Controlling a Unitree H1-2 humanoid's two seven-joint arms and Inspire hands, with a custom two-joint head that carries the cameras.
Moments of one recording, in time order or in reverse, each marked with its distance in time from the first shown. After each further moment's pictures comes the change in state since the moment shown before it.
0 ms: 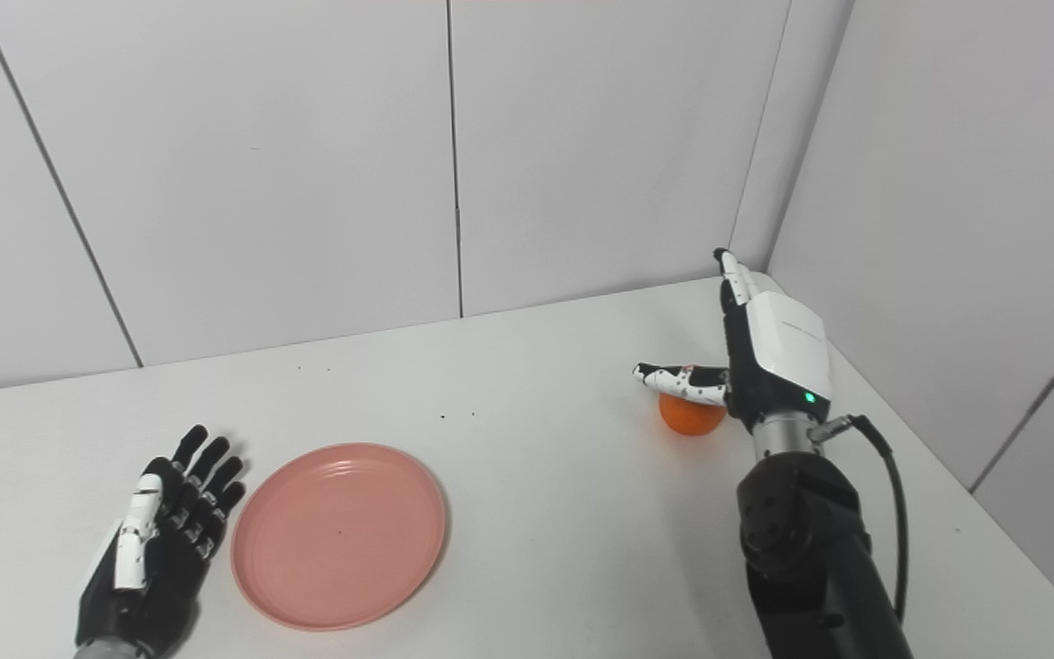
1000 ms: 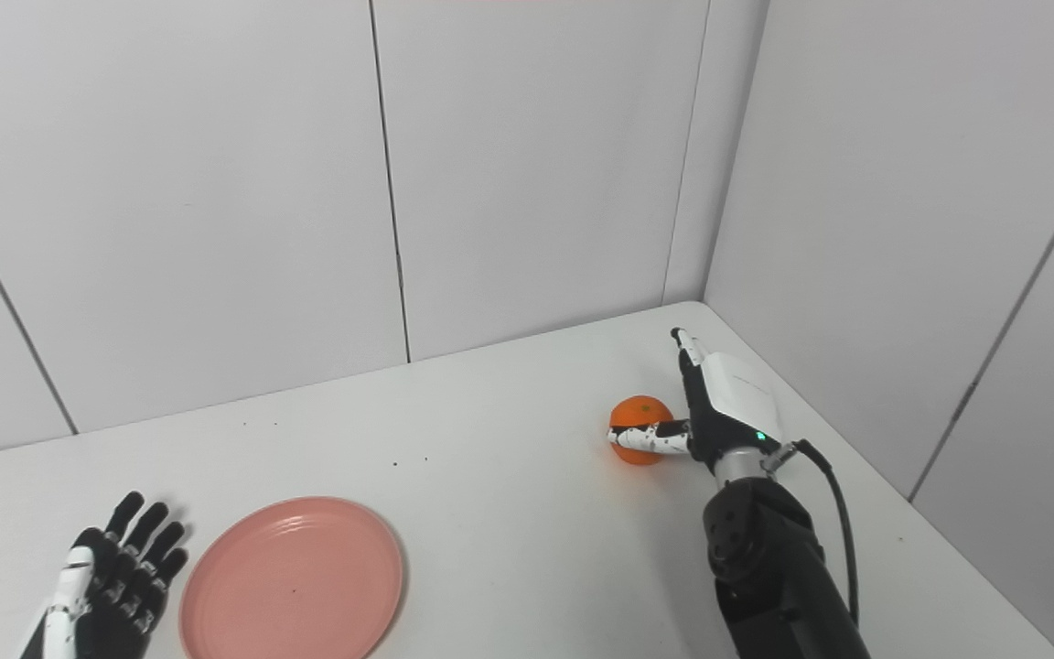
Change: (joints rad) left arm -0.002 0.018 0.005 -0.013 -0.021 0.031 -0.005; right arm -0.013 -0.014 -0.046 0.165 0.046 0.003 0.036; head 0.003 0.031
